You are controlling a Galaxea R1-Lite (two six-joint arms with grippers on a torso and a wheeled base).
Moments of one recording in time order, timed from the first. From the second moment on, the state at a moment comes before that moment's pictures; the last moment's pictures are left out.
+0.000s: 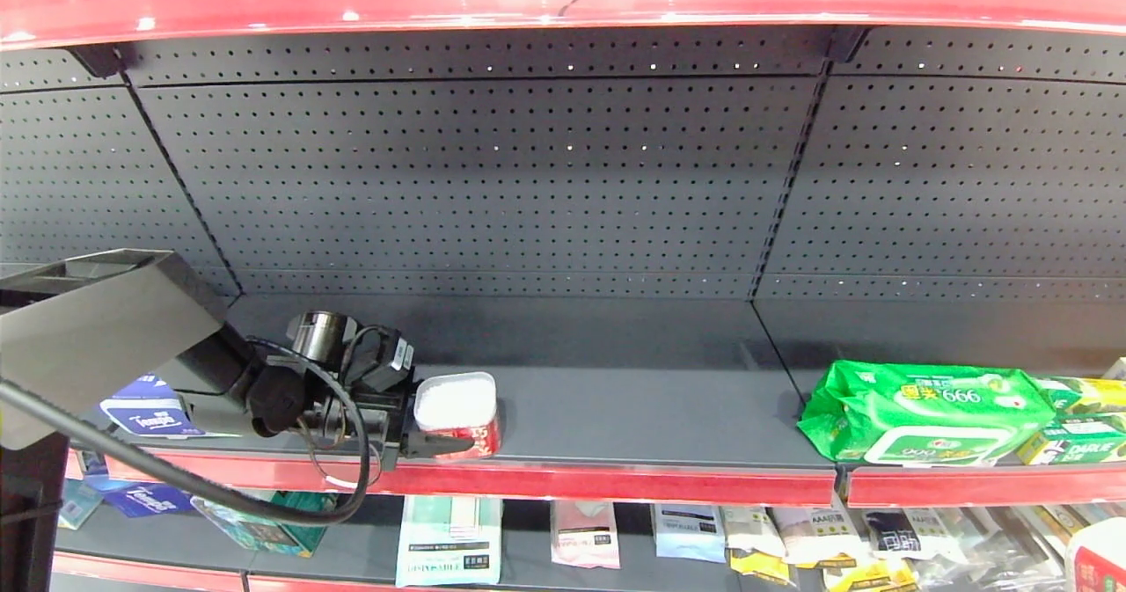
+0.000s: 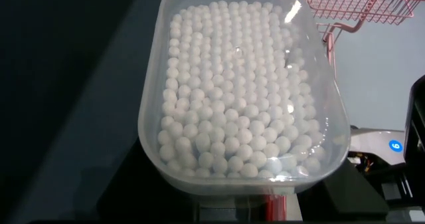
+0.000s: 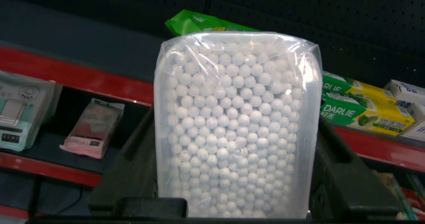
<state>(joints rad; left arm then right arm) -0.10 2.29 -0.95 -0.41 -1.18 0.97 0.19 0.10 0.00 -0.08 -0.14 -0.25</state>
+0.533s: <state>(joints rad) -0.10 2.30 -0.95 -0.42 -1.20 0.97 0.19 0.10 0.00 -0.08 -0.14 -0.25</state>
